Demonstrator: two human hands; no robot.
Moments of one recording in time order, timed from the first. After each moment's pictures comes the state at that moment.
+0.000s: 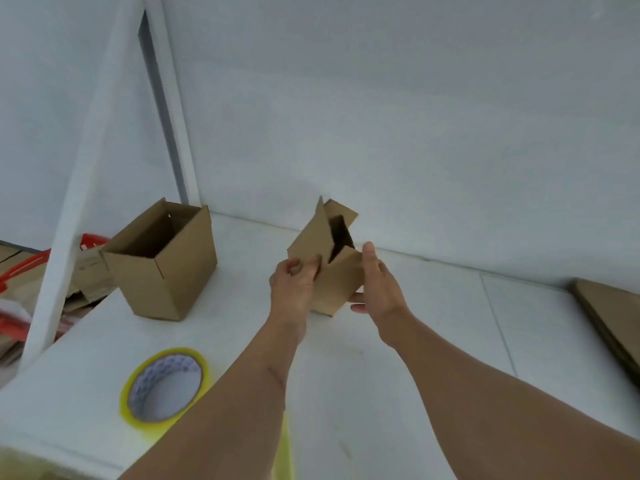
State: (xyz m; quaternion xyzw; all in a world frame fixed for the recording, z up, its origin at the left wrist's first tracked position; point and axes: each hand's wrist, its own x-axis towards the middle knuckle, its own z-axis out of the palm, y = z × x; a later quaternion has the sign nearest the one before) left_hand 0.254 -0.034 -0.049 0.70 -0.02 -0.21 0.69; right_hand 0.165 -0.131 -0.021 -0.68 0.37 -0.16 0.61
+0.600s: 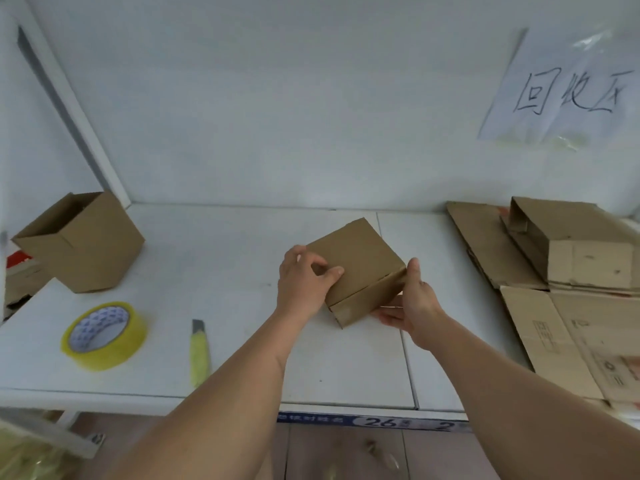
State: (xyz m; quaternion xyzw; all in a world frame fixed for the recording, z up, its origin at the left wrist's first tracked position) left_hand 0.064 -0.083 -0.054 0.83 -0.33 -0.13 0.44; right_hand -0.094 -0.183 -0.037 -0.50 0.52 -0.20 0.67
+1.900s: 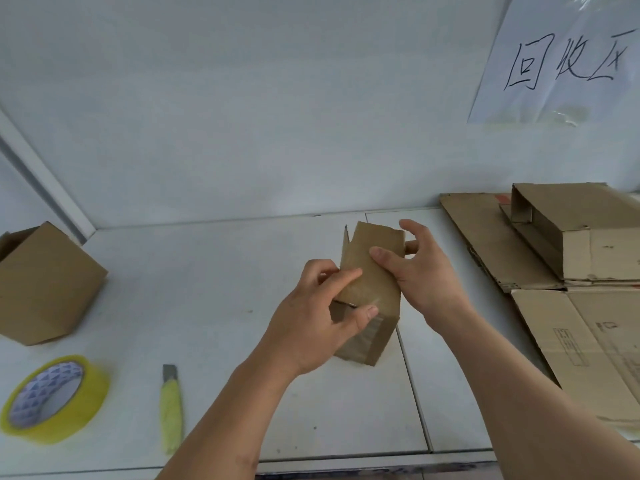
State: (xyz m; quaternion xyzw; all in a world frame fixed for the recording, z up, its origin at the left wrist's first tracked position) left_hand 0.038 -0.069 -0.013 0.75 -0.56 -0.12 0.33; right_hand -0.082 -0.219 -0.003 -0.68 0.41 -0.32 0.53
